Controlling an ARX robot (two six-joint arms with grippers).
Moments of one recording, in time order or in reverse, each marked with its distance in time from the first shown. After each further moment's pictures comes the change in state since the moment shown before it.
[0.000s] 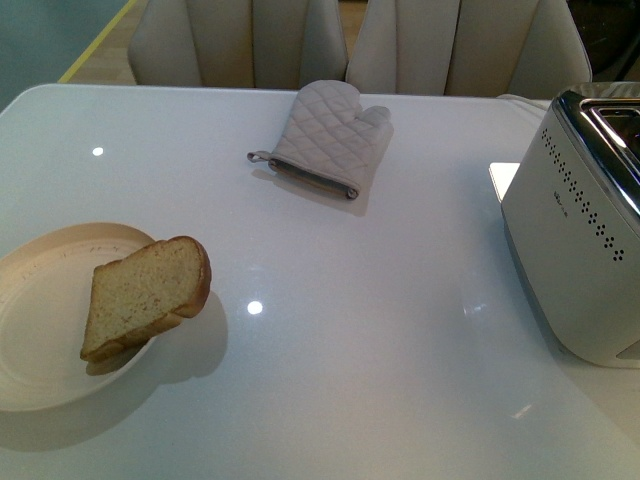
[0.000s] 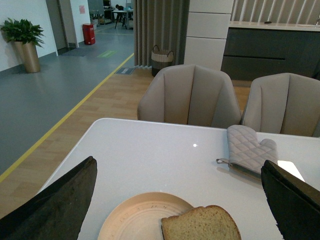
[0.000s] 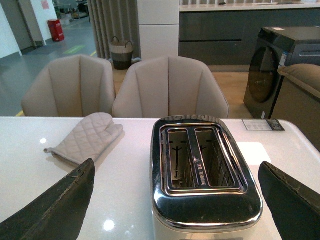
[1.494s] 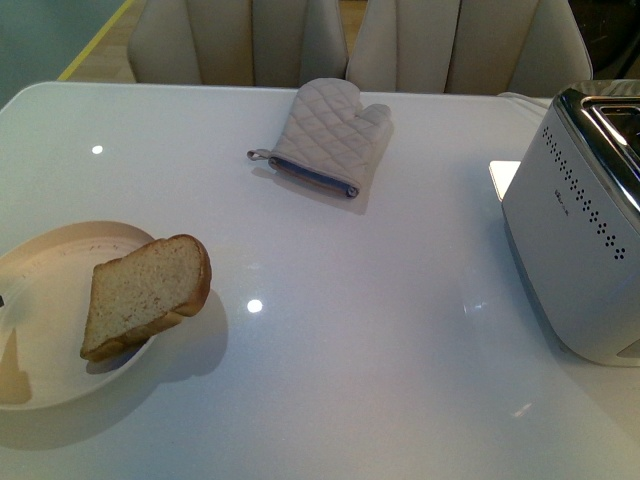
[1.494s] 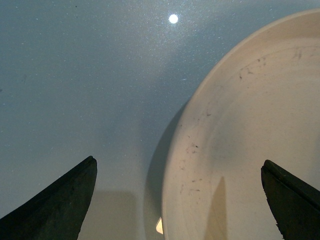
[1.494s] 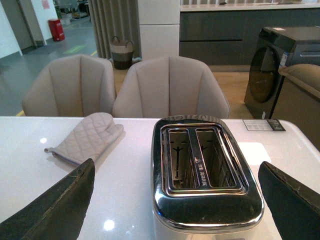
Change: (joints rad) left arm 0.374 2.235 0.776 0.431 0.142 -0.056; right arm 0.000 0.000 0.000 0.000 -0.002 0.000
